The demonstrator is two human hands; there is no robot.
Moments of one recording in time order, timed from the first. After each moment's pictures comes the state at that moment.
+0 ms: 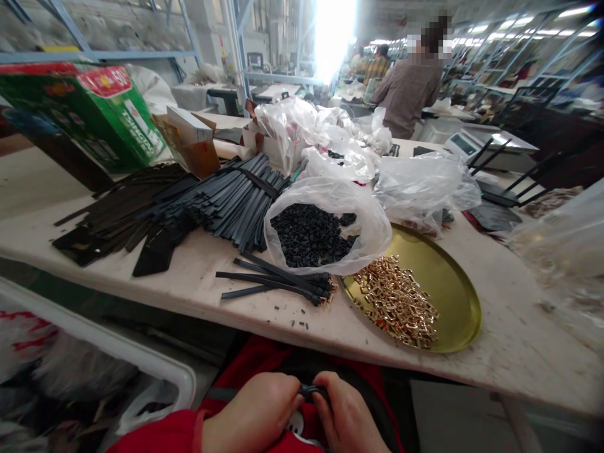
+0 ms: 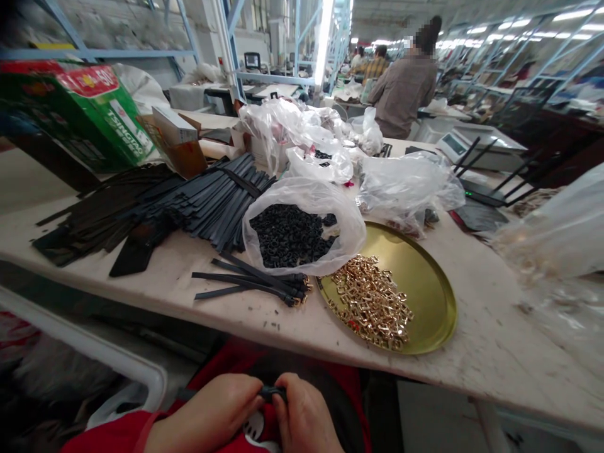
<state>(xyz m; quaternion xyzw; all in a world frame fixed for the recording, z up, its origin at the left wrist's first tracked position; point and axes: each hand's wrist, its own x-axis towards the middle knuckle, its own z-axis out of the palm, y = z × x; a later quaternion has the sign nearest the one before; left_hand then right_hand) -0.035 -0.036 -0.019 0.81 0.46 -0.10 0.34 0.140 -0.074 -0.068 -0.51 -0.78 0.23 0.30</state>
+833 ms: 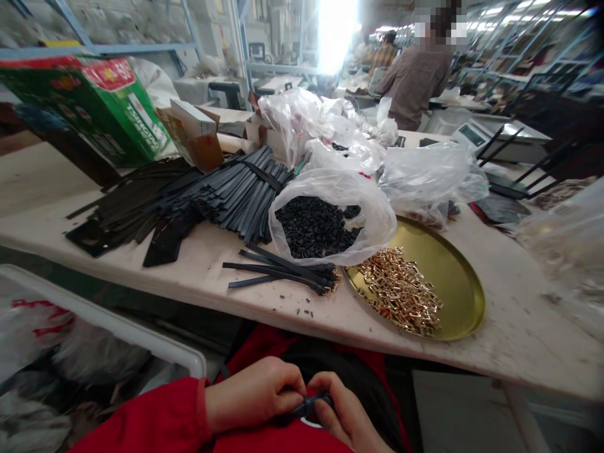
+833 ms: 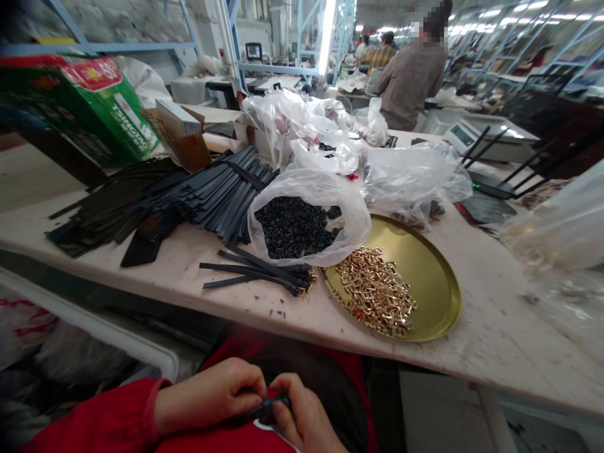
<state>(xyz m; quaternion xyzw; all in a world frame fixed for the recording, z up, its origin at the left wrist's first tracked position) -0.051 -0.036 -0.014 0.73 0.42 -0.02 0.54 0.142 -0.088 -0.061 -0.43 -0.69 0.53 0.24</state>
